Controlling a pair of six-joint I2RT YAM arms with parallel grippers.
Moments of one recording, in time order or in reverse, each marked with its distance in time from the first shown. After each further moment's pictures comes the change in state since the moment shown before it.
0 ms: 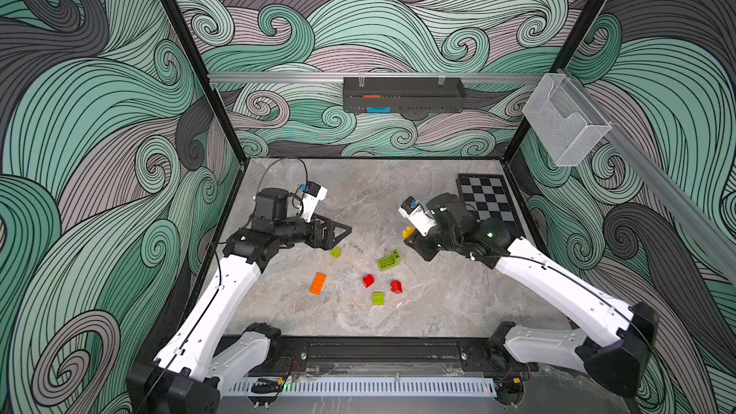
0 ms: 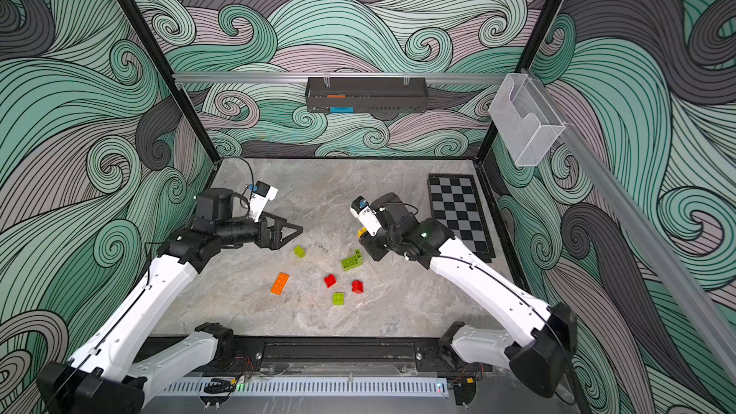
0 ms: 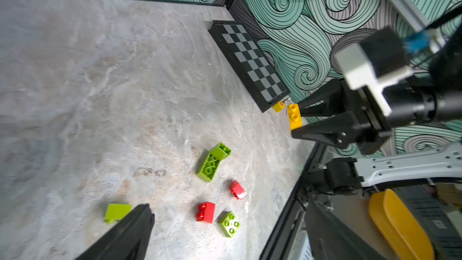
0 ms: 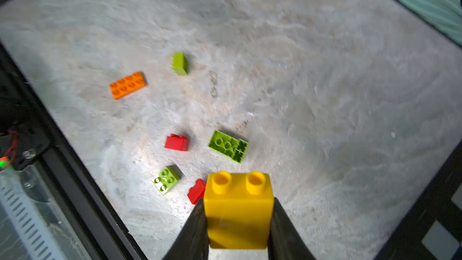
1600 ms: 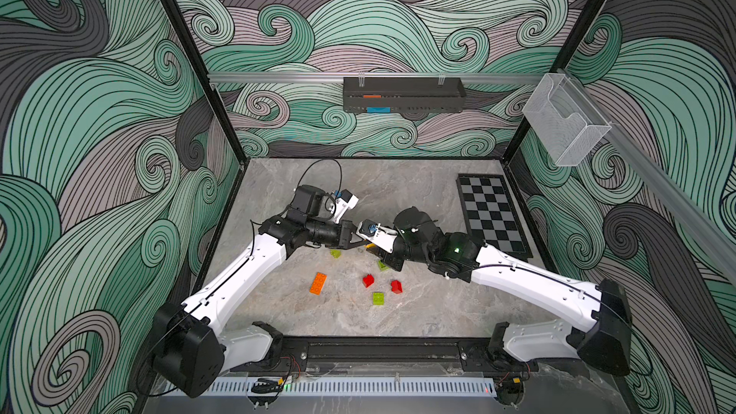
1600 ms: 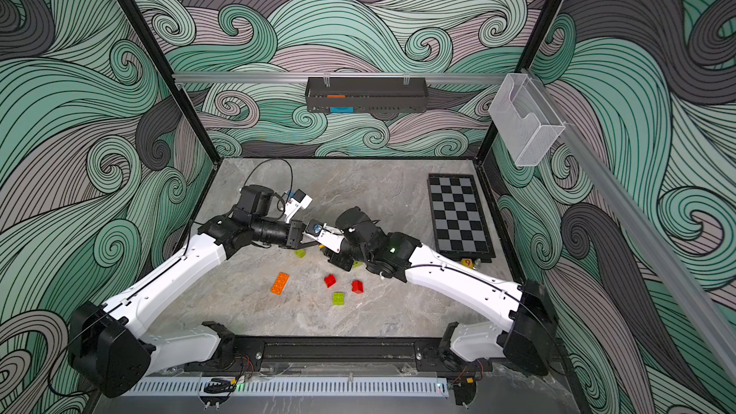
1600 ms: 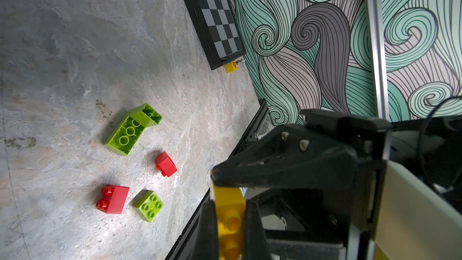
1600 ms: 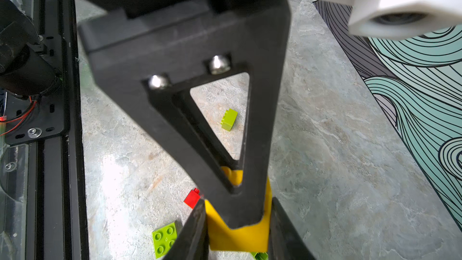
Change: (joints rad) left arm -0.192 0.171 0.015 0.047 0.133 -0.251; right arm 0.205 0.139 -0.038 0.311 0.033 -0.231
